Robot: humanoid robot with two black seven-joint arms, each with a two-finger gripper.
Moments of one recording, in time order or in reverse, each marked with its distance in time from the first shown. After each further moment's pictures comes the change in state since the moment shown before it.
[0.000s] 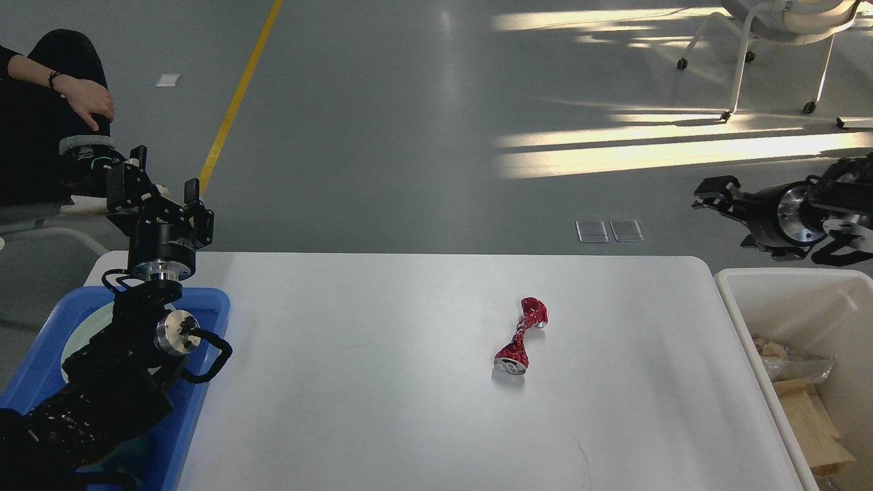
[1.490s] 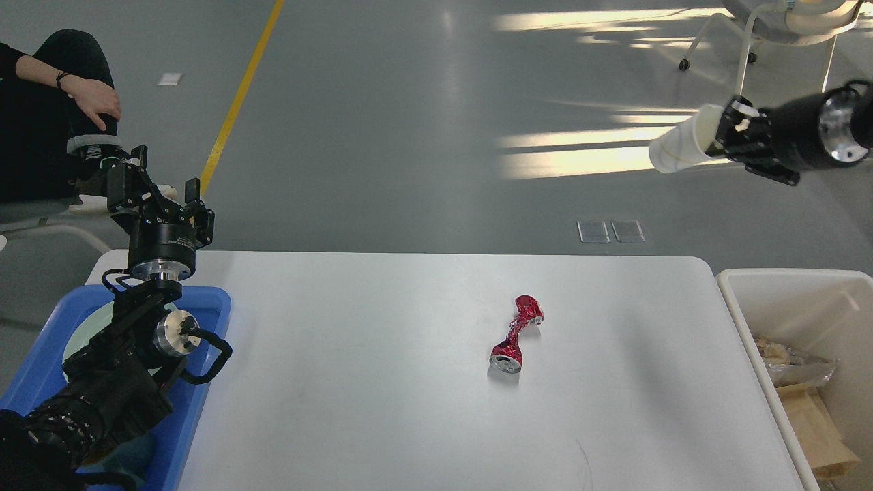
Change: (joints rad) left arm 0.000 0.000 0.000 0.000 0.000 0.000 0.000; right arm 0.126 -0.142 0.012 -0.040 -0.023 0.147 0.007
